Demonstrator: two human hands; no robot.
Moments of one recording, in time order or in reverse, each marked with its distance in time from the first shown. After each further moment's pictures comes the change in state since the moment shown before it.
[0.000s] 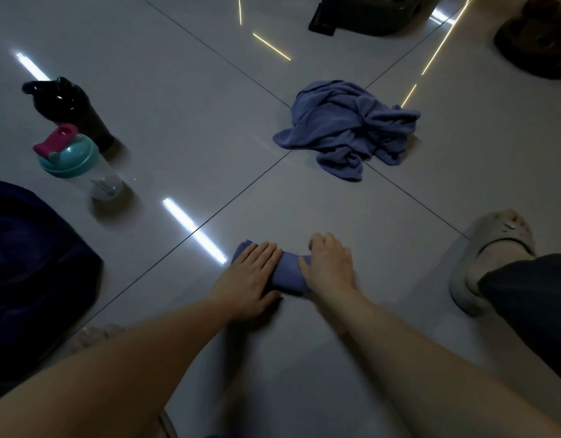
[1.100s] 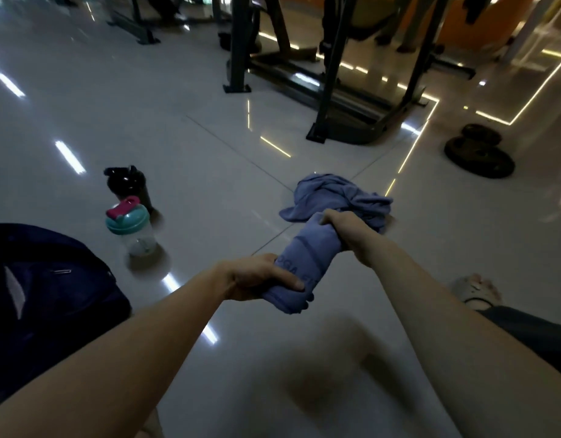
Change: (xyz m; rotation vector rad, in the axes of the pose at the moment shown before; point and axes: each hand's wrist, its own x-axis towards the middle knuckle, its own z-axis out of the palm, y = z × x) left_hand 0.009 0.029 -0.214 -1.545 -0.483 -0.218; right_hand 0.012 -0.037 -0.233 1.028 -0.219 0.159
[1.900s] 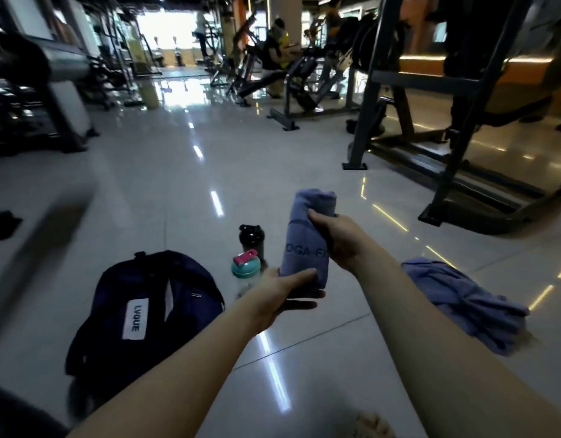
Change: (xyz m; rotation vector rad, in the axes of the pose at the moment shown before) left_hand -0.120 0.050 0.001 -0.322 0.888 0.419; right_hand 0.001 -0.159 0.118 0.413 -0.488 -0.303
